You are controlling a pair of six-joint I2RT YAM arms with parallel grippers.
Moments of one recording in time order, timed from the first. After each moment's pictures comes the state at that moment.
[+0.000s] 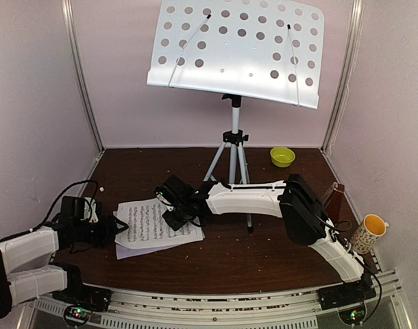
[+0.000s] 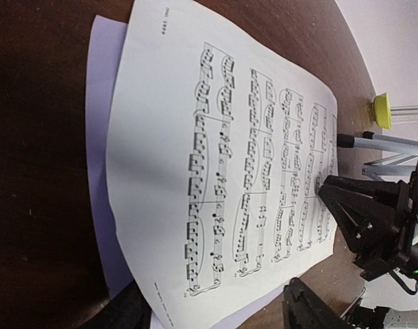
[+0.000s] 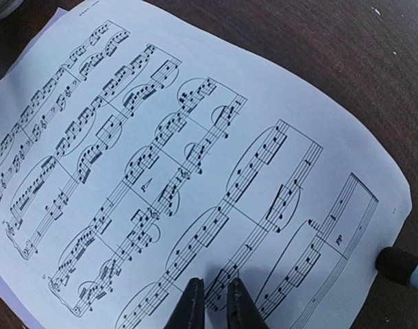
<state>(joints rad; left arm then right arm) -0.09 0.92 0.23 -0.15 0.48 -0.70 1.08 2.48 2.09 -0.52 0.18 0.19</state>
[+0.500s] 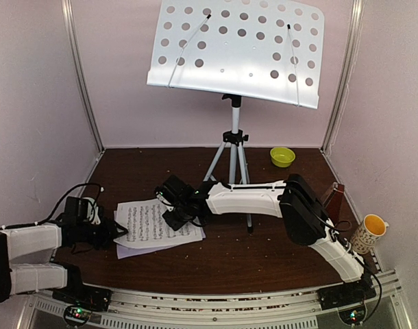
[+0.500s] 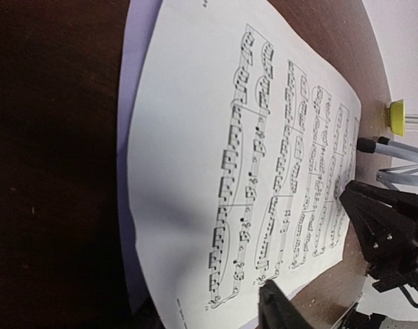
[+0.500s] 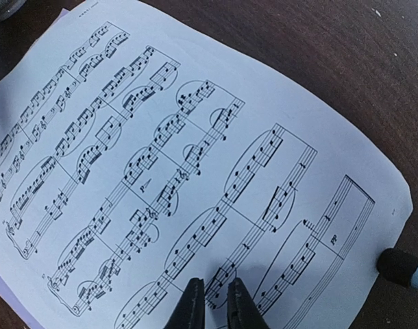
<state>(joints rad) -0.09 1.03 0.23 -0.10 0.48 -0.73 1.08 2.48 2.09 -0.52 0.18 0.19</state>
